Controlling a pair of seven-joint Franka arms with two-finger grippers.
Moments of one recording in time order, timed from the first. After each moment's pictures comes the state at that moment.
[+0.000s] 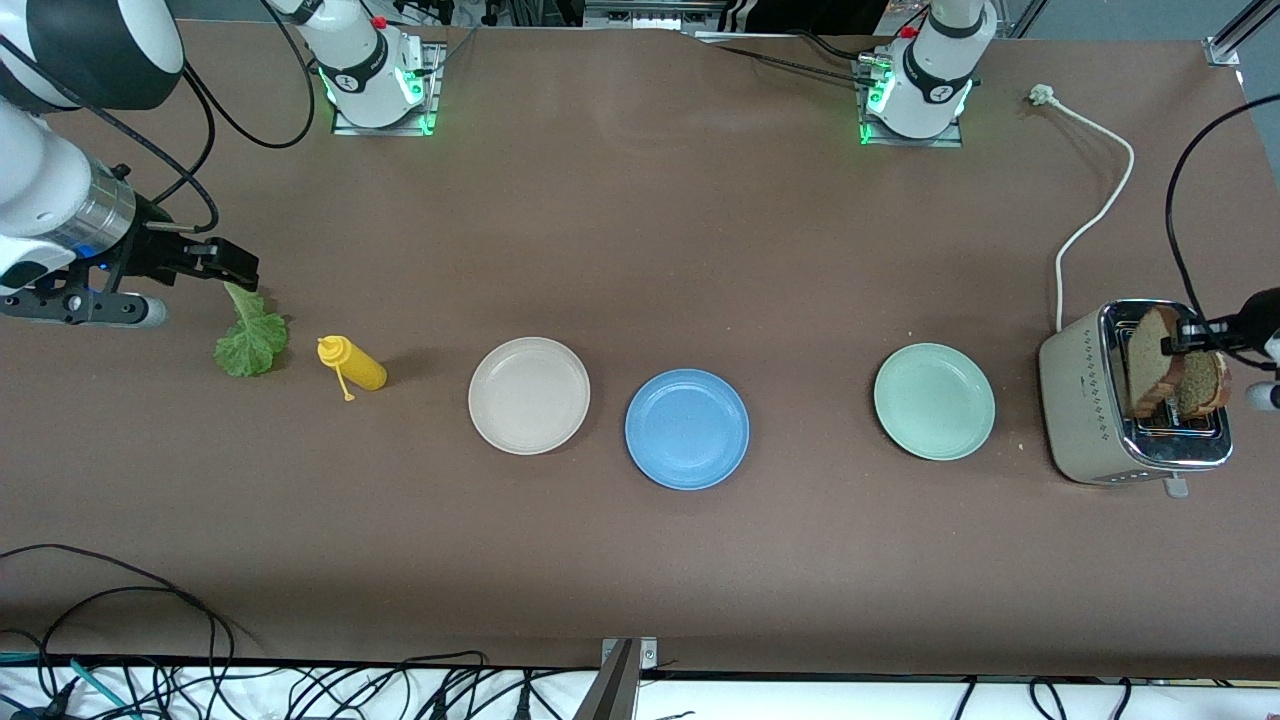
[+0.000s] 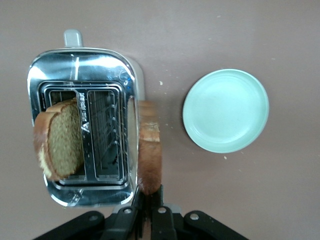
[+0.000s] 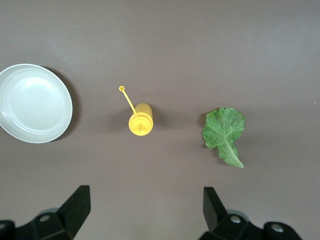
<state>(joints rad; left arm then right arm) 0.18 0.33 0.04 -1.44 -0.01 1.59 0.24 0.03 0.11 0.08 -1.61 -0.04 1.63 0.16</state>
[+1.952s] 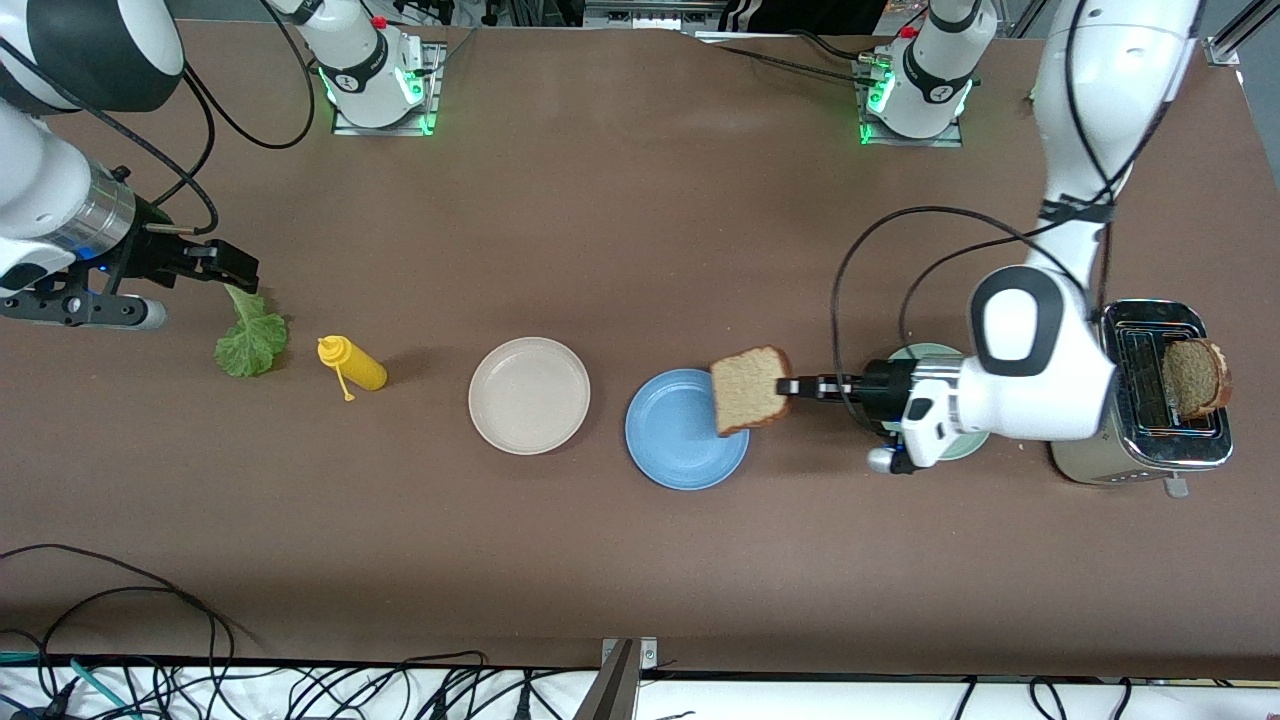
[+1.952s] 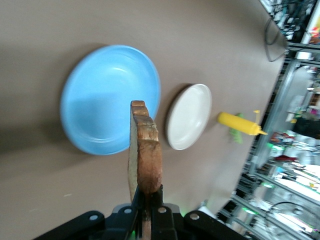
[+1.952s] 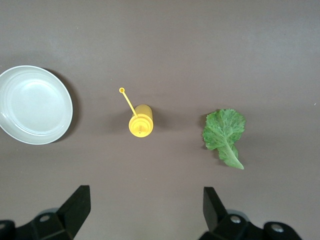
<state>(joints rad) -0.15 0.62 -0.06 -1.50 -0.95 1.86 0.10 0.03 0.11 0.08 -1.61 -0.04 1.64 0.16</state>
